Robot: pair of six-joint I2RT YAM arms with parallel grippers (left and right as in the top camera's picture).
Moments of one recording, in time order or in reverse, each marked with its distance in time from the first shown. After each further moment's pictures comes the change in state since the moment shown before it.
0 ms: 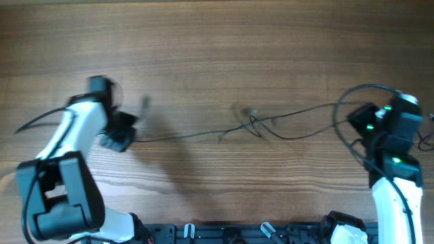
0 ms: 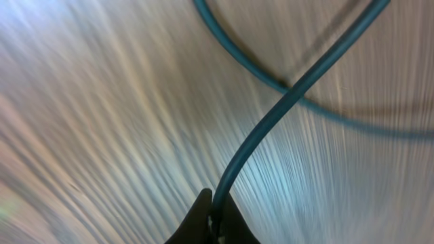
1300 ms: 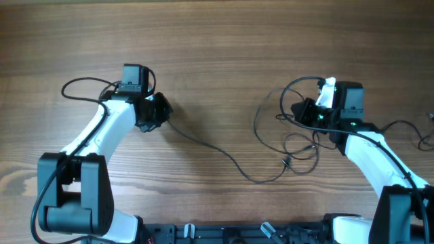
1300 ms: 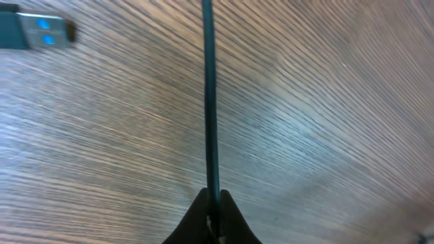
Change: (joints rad) left arm -0.332 0.000 0.000 0.304 0.108 0.333; right arm 0.325 0.470 0.001 0.231 -0.401 -0.190
